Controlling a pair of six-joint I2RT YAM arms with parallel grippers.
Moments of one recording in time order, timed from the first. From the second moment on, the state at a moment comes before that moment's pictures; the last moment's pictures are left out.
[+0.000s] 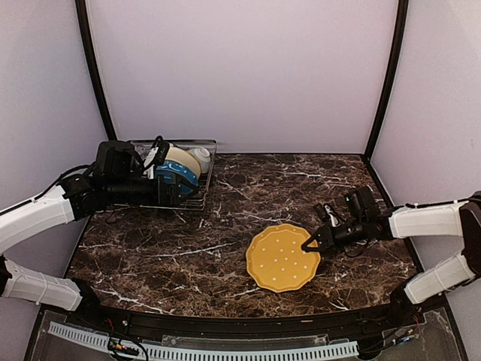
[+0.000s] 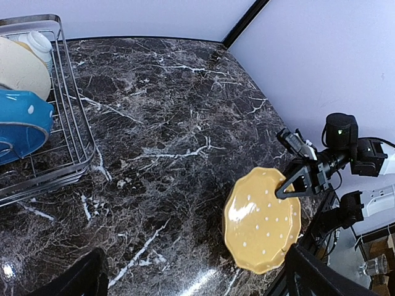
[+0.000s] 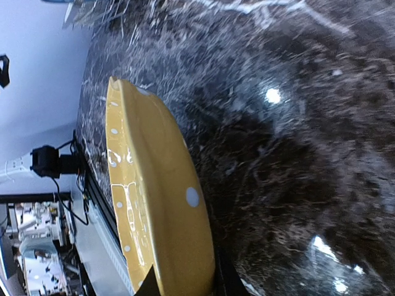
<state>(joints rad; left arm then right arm) -0.63 1.11 0.91 -0.31 0.27 -0.46 0.41 1.28 0.52 -0.13 -0.74 0.50</state>
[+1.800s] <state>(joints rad) -0.62 0.98 0.94 -0.54 -0.21 -0.58 0.80 1.84 1.05 -0.23 -0.48 0.35</state>
